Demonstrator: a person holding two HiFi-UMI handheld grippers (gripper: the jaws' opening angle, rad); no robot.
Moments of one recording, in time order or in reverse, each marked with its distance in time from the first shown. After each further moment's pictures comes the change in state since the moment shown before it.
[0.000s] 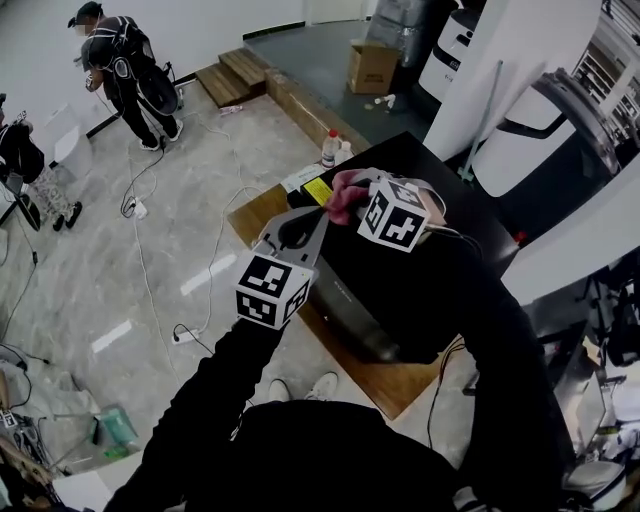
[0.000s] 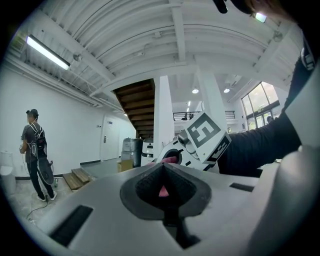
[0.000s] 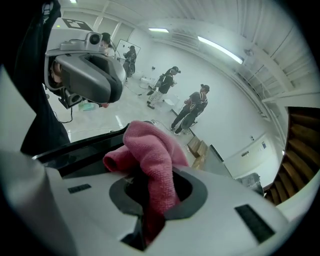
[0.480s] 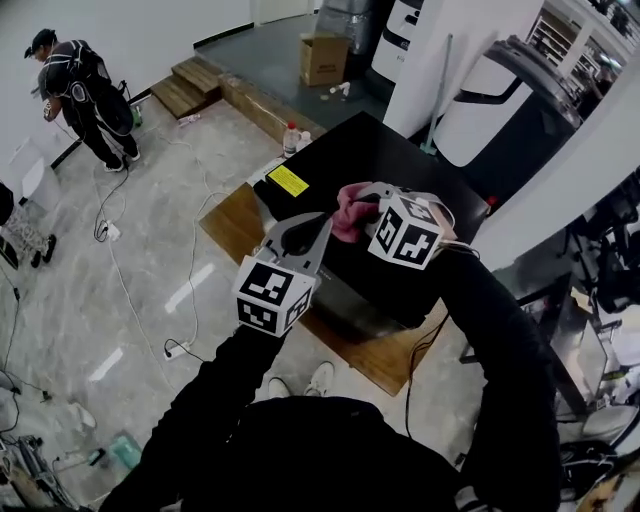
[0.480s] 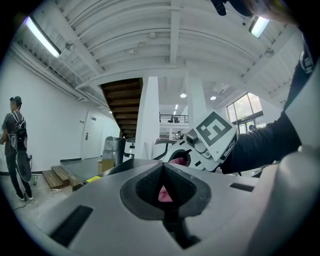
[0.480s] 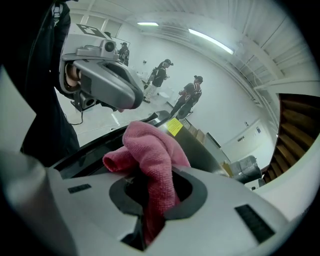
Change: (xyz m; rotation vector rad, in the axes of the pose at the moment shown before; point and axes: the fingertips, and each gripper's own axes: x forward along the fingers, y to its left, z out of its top) left arm -0.009 -0.073 -0.001 -0.021 -0.014 -0.189; right arm -0.073 0.064 -0.040 0.107 0.083 -0.022
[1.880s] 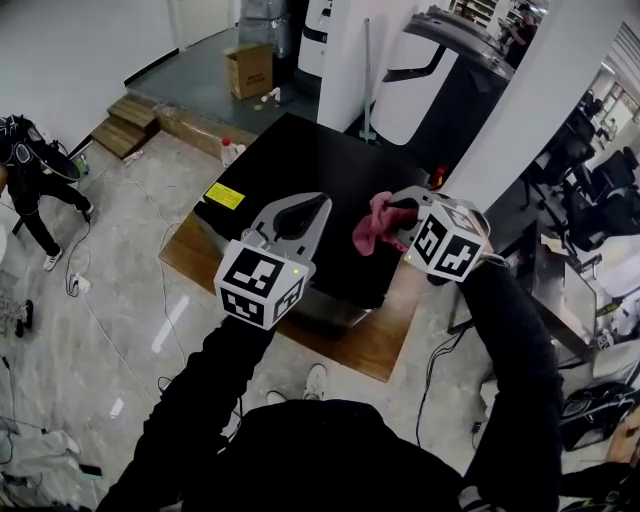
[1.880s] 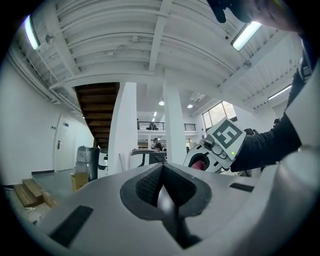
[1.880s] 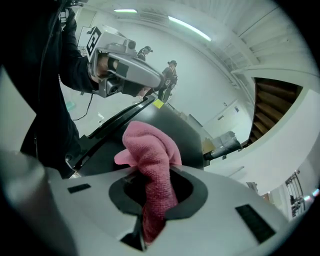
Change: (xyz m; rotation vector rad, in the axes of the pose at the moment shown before) left arm 0.057 -0.102 0.061 0.079 -0.097 -0.275; right arm -0.151 0.022 -0.124 0.176 0.180 -0.168
